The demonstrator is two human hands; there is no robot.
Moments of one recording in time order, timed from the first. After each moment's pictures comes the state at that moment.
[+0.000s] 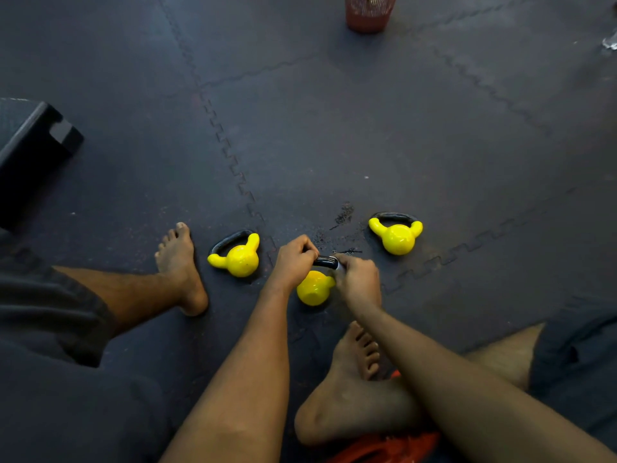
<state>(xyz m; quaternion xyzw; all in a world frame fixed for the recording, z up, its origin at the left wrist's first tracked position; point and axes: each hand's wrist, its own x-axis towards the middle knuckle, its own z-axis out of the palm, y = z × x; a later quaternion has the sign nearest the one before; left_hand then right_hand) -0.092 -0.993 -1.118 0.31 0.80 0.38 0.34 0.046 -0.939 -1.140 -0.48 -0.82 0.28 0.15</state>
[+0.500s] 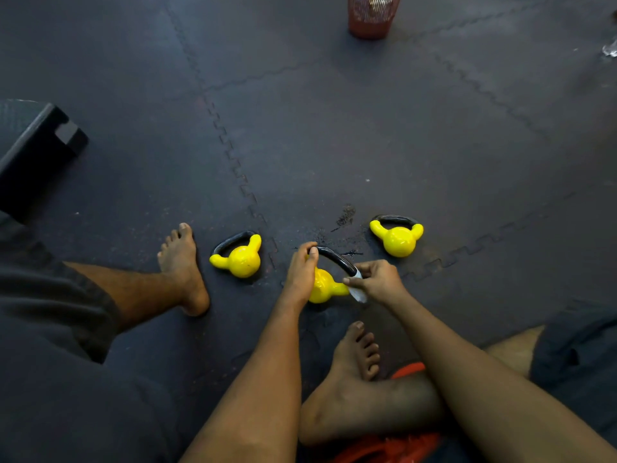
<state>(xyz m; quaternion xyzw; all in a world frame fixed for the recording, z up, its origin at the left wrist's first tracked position) -0.072 -0.997 -1.154 0.26 0.76 0.47 0.36 0.082 -0.894 -1.165 -0.46 -0.74 0.49 0.06</state>
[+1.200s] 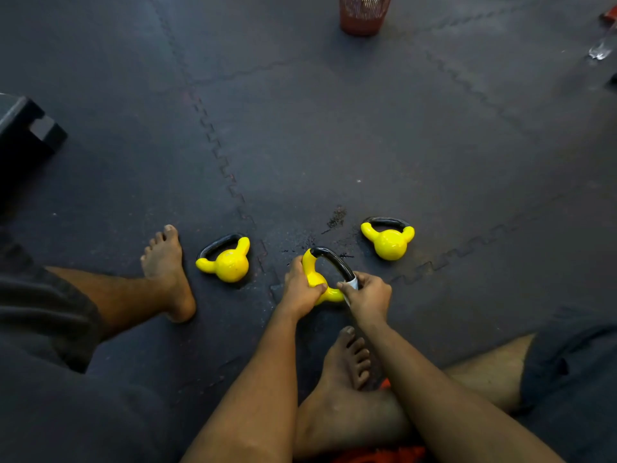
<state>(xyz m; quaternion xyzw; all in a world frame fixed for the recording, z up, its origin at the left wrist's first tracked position) -0.058 -0.998 -1.171 0.27 0.81 0.34 0.39 0.076 -0.932 -1.162 -0.59 -0.68 0.39 0.20</state>
